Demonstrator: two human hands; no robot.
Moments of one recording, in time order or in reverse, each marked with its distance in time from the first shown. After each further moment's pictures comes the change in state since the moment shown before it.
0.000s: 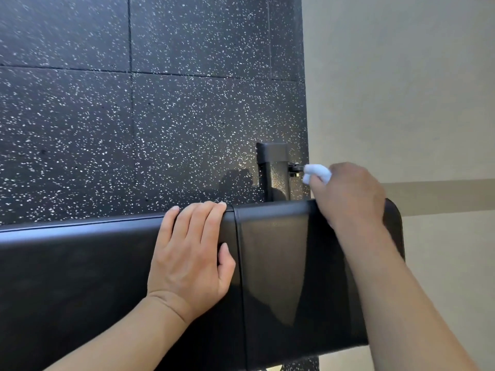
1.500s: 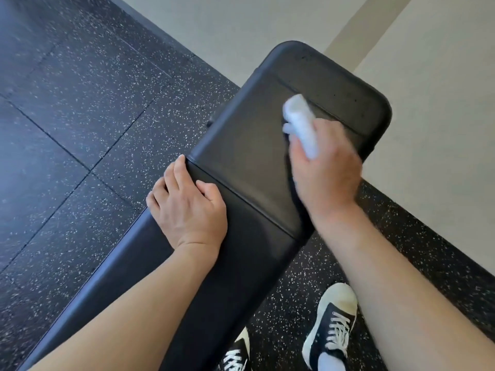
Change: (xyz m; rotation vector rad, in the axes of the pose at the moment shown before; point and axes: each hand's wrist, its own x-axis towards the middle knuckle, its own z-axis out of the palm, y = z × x) left_hand -0.006 0.000 0.006 0.085 0.037 0.060; right_hand -0.214 0.007 0.080 0.525 0.639 0.539
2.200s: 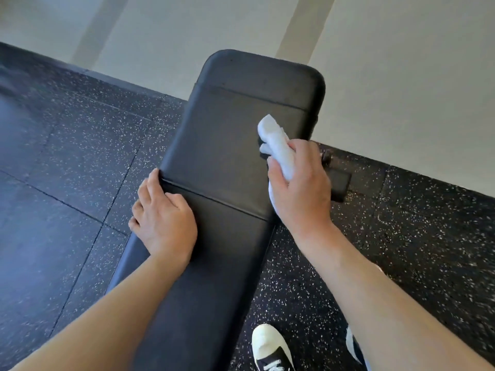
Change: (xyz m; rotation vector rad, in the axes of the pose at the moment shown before) left_hand -0.002 0.000 -0.011 -0.046 -0.059 0.086; right_hand -0.082 0.036 -0.009 0.441 0.108 0.269
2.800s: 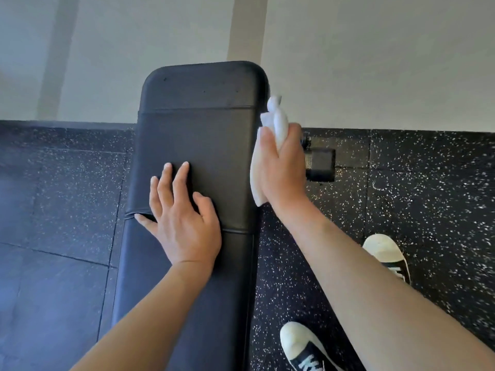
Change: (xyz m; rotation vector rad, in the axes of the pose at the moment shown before) left_hand -0.020 0.059 0.036 -0.013 -0.029 0.456; right_hand 0.041 0.017 0.002 0.399 0.156 0.530
